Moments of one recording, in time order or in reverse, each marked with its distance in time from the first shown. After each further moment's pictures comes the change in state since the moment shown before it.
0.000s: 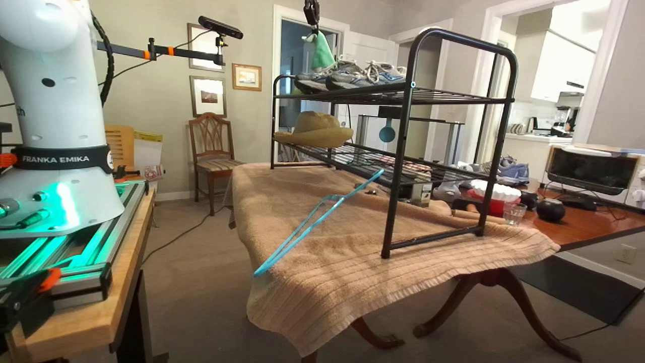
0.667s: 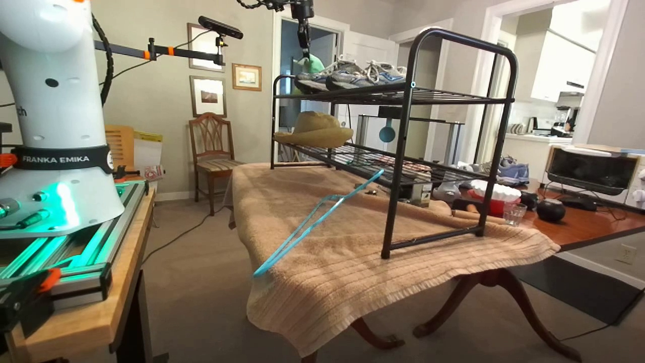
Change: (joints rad) arm 0.053 0.065 0.012 -0.055 -0.033 0.010 -0.025
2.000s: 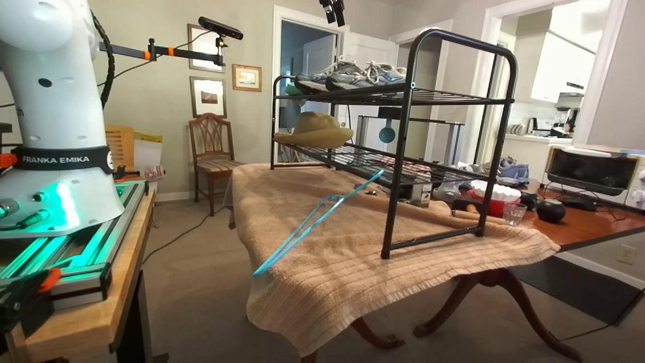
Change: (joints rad) arm -0.111 -0.118 -0.120 0.035 -0.239 -0.191 0.128
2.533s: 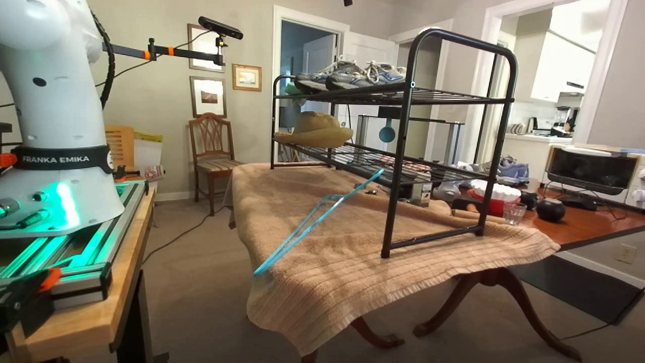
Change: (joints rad) arm -0.082 -0.083 -0.072 -0.004 0.005 -0.163 -0.062
